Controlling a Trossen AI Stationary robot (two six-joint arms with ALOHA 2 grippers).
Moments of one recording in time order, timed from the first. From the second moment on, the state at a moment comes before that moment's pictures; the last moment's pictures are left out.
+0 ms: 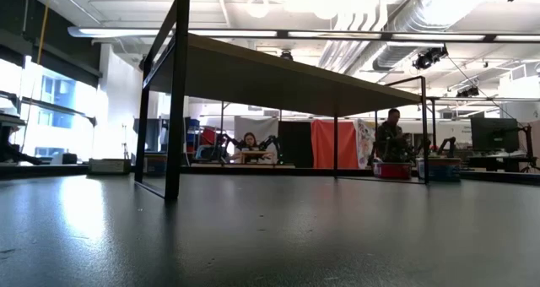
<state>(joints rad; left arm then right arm) -0.69 1.95 1.43 -0.25 -0.53 -0.52 0.82 1.54 0.87 -0.58 0.02 0.96</state>
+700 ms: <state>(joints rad) -0.62 2.07 1.43 -0.13 -0.41 -0.29 0.64 1.74 0.87 -0.02 0.08 0.80</state>
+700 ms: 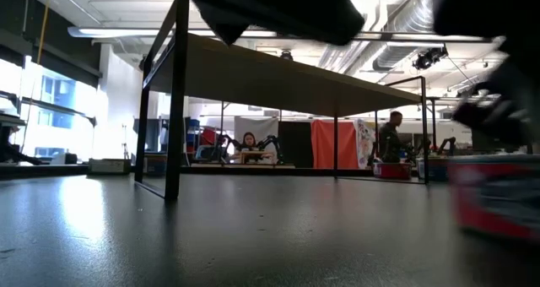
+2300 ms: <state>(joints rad) -0.56 2.17 1.43 -0.10 -0.42 -0.23 0.61 1.76 0.87 -0.04 0.17 1.03</state>
